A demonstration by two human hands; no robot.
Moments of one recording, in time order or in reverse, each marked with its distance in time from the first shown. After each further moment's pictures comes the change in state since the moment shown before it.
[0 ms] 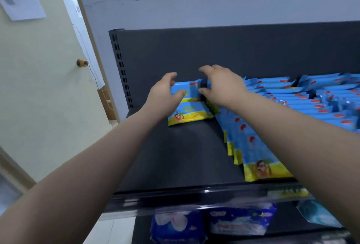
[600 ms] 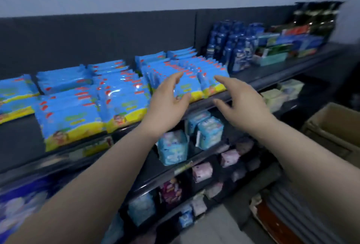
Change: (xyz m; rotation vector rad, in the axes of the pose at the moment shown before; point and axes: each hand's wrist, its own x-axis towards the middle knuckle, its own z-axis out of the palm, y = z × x) left_hand -0.189 0.303 0.264 -0.280 -0.244 0.466; right_hand -0.378 0.287 -0.155 -0.029 0.223 0.364
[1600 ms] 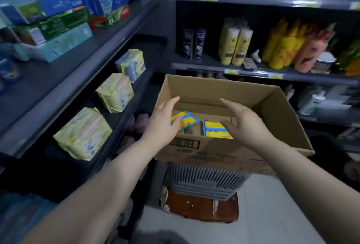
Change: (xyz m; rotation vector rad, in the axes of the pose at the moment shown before) left_hand 0.086 0.135 0.504 -0.210 -0.798 0.359; right_hand -0.192 0.406 -0.093 -0.221 -0.044 0.955
